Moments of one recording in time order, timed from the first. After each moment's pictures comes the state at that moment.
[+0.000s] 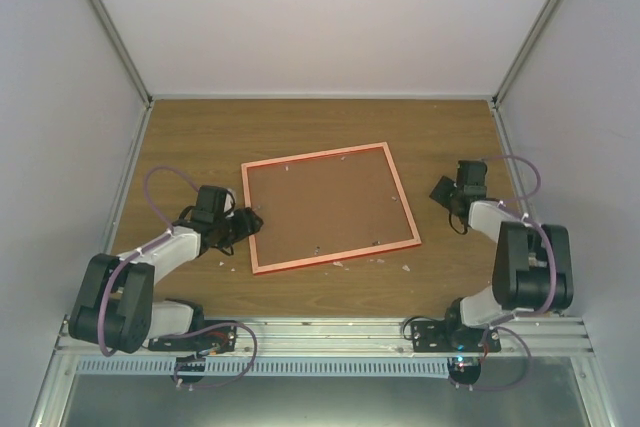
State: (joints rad) left arm -0.20 1.29 0.48 -0.17 0.29 -0.64; right arm -0.09 1.54 0.68 -0.01 0.02 0.50
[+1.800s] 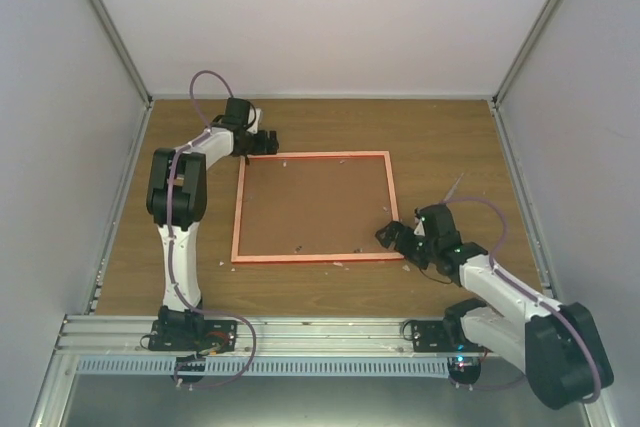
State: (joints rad) left arm -0.15 2.21 1.63 -0.38 0.19 -0.17; right arm 0.35 0.98 0.32 -0.24 -0.29 0.80
